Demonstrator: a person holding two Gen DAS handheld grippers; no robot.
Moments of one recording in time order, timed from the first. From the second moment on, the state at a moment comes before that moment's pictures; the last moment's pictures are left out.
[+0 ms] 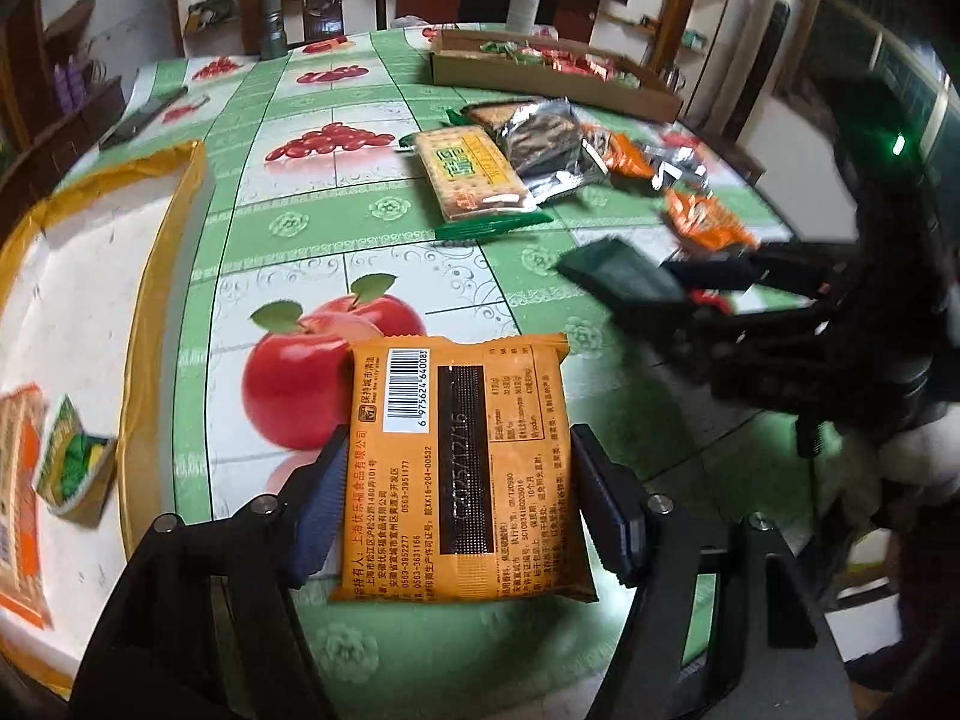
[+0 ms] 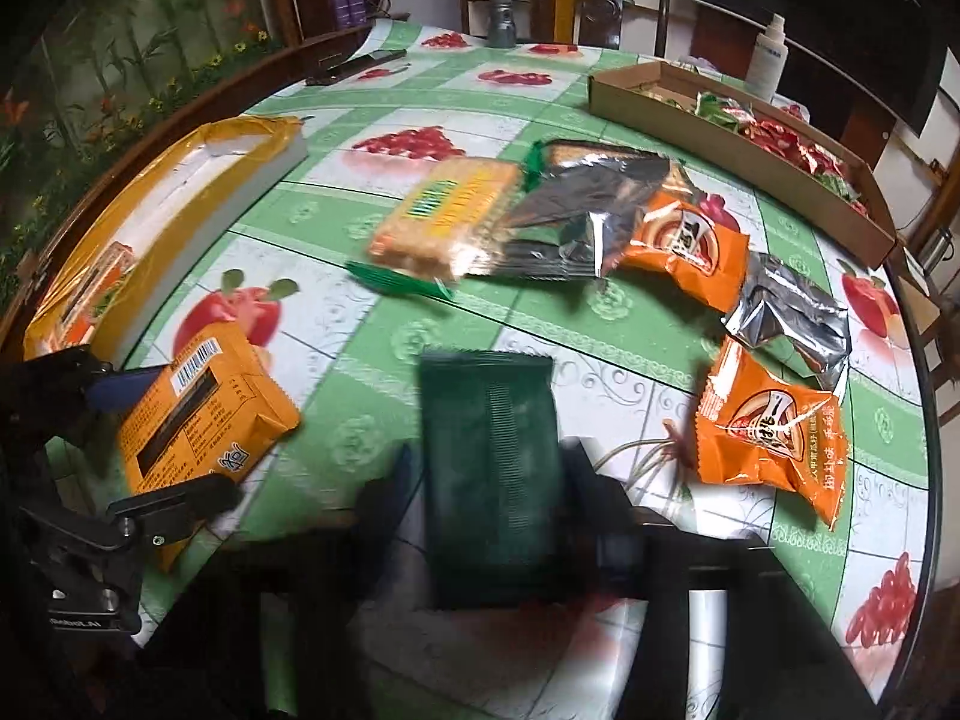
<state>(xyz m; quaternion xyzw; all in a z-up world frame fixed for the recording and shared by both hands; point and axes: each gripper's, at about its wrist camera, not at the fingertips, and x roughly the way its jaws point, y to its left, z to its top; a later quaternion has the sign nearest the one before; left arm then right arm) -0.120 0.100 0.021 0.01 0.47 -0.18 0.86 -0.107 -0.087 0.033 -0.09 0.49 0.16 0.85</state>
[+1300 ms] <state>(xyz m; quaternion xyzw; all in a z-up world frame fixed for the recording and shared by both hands) -0.018 0.342 0.040 -0.18 0.44 -0.05 0.88 -0.025 0.156 0.053 0.06 0.50 0.33 0.80</state>
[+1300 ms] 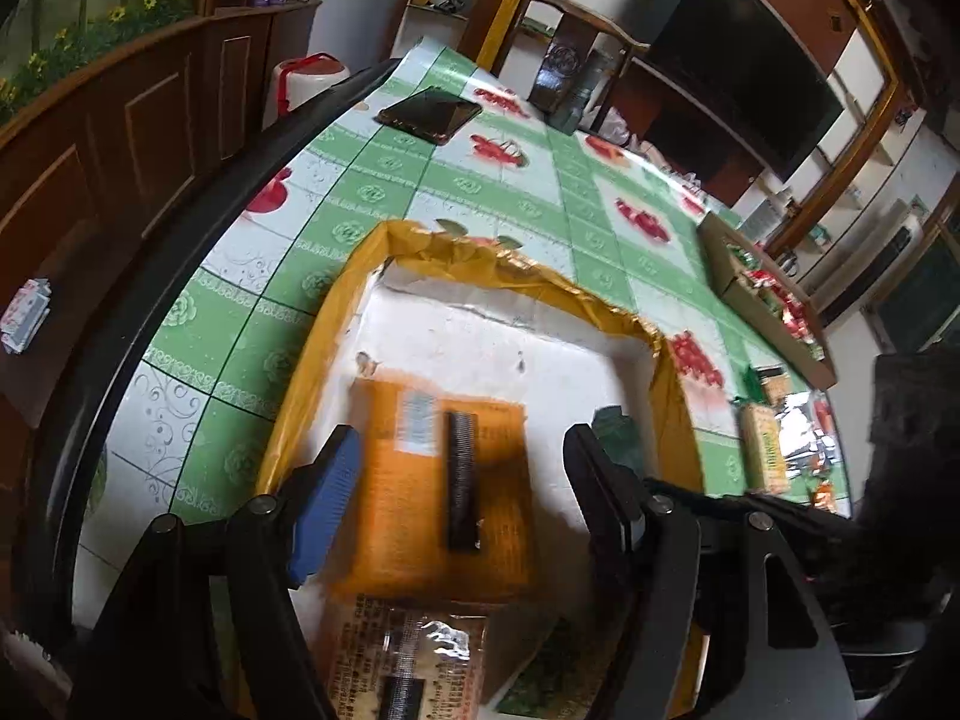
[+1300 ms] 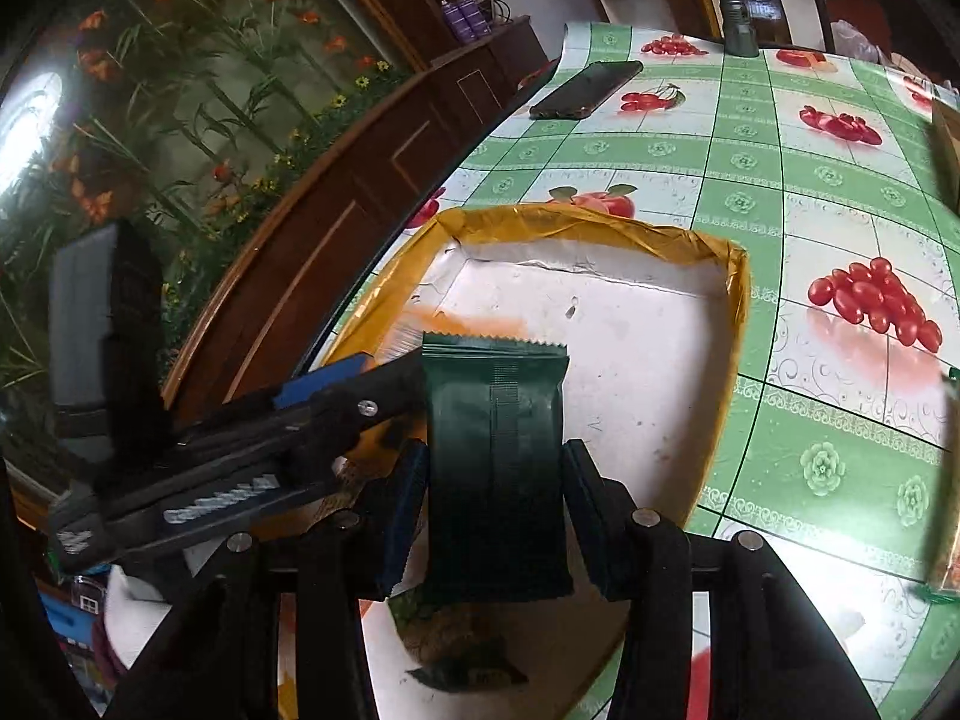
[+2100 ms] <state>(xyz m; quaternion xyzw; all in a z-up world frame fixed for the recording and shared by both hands) -0.127 0.217 0.093 -0.23 0.37 -0.21 0.88 -0.075 -0.054 0.118 0.04 0.40 0.13 0.91</state>
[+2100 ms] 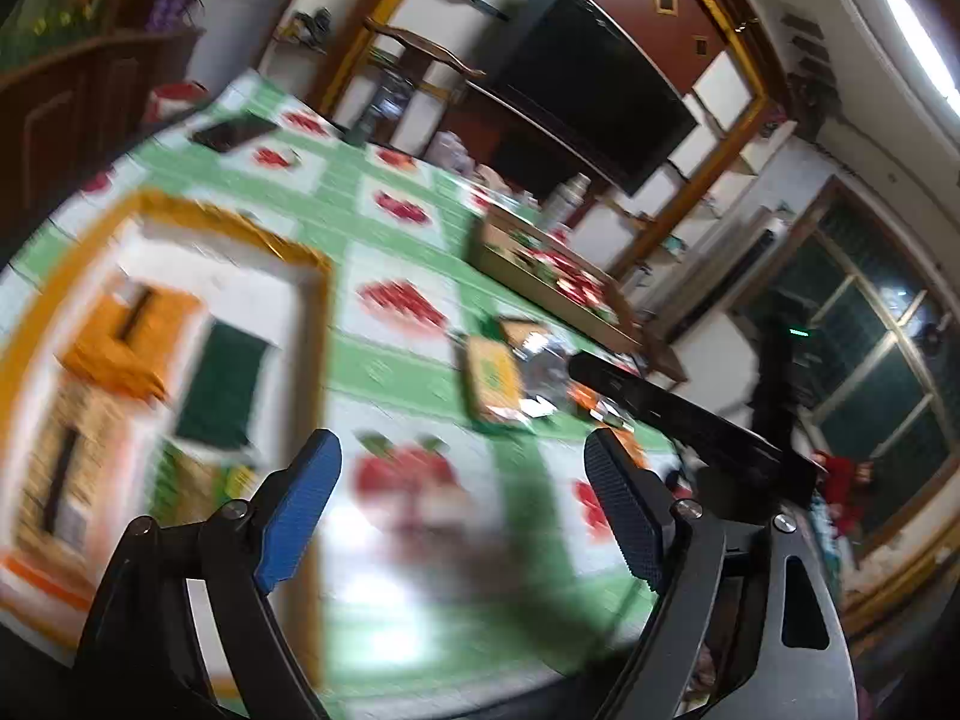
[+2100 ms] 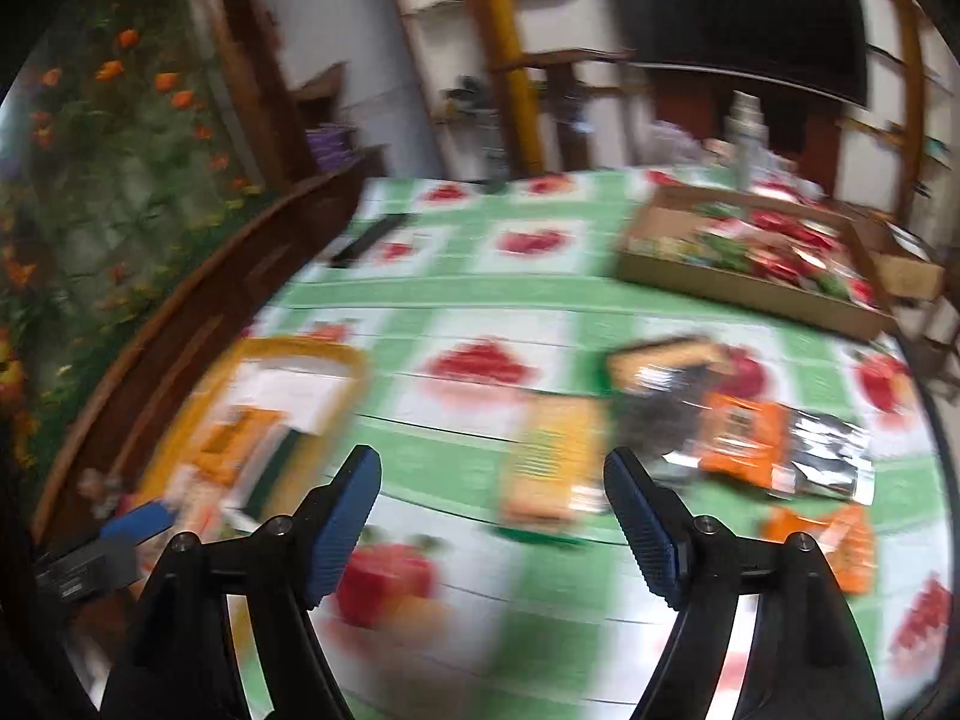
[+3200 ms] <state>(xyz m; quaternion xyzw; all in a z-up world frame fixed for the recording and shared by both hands) -0.105 0.165 0.059 -0.18 0.44 -0.21 0.86 -0.011 -0.102 0.049 0.07 0.43 0.03 0.90</state>
